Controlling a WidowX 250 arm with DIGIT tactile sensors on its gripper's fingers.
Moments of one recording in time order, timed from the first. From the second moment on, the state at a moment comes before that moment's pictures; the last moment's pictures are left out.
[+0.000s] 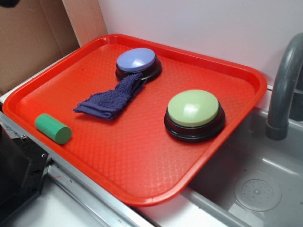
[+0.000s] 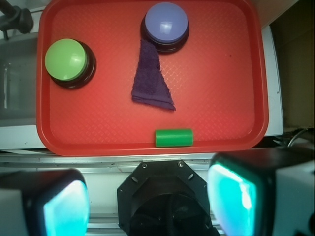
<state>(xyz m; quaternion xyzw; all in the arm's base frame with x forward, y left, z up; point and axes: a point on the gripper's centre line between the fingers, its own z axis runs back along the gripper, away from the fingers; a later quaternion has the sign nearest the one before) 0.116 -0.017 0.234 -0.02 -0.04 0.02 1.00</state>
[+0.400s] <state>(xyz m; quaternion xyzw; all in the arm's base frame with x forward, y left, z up) 0.115 -0.018 0.231 -0.01 -0.04 0.02 1.00</state>
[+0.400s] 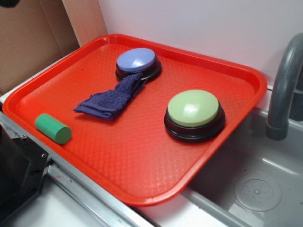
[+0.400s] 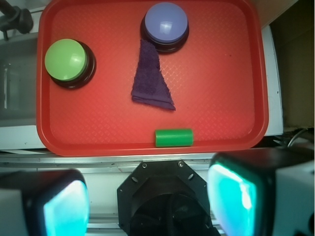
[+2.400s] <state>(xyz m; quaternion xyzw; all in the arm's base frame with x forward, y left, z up) 0.266 -0.129 0.081 0.03 0.04 -0.35 0.94</state>
